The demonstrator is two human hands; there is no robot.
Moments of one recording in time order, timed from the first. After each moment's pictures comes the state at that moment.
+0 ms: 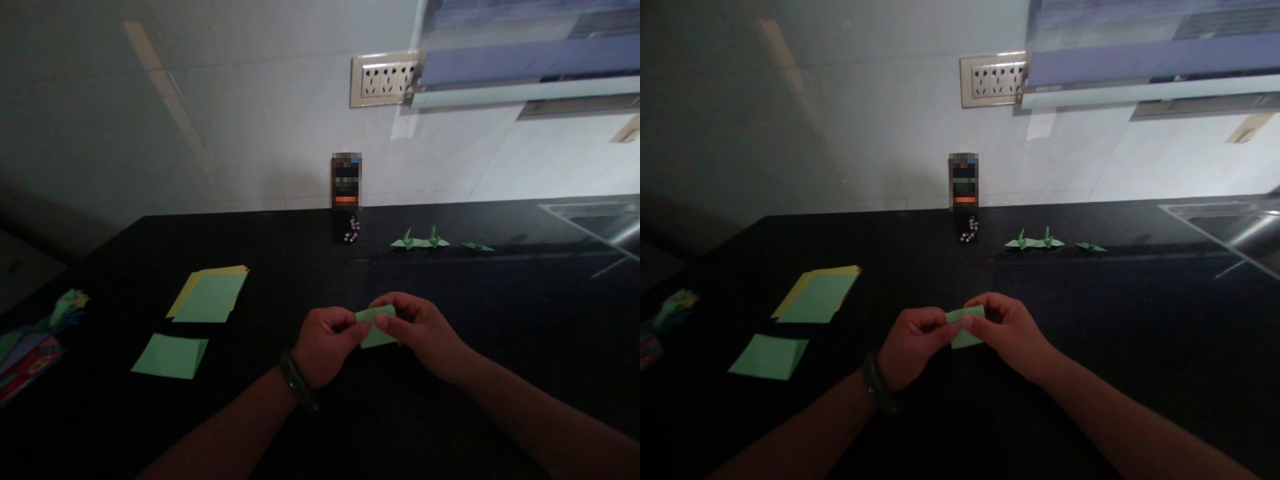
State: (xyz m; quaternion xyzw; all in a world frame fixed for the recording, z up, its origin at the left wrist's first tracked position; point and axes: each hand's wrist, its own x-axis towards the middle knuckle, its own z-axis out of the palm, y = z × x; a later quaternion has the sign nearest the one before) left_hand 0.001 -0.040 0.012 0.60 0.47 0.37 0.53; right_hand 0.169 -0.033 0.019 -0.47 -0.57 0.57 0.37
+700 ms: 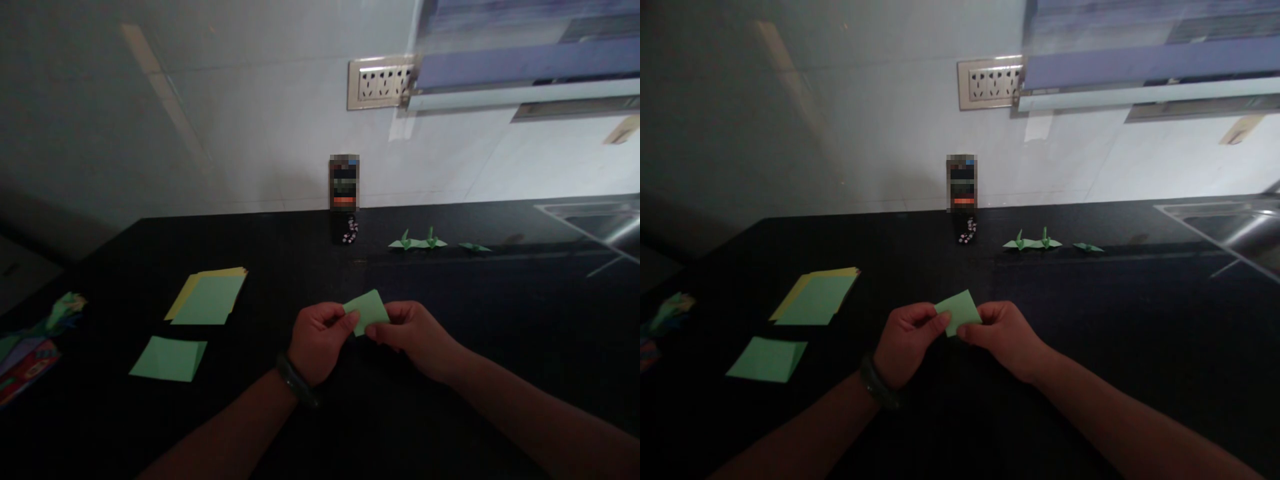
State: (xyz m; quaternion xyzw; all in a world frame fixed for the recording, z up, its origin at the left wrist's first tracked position) left_hand -0.001 -0.038 0.008 0.55 0.50 0.42 0.52; right_hand 0.164 -0.032 0.014 -0.50 -0.49 0.64 0.31
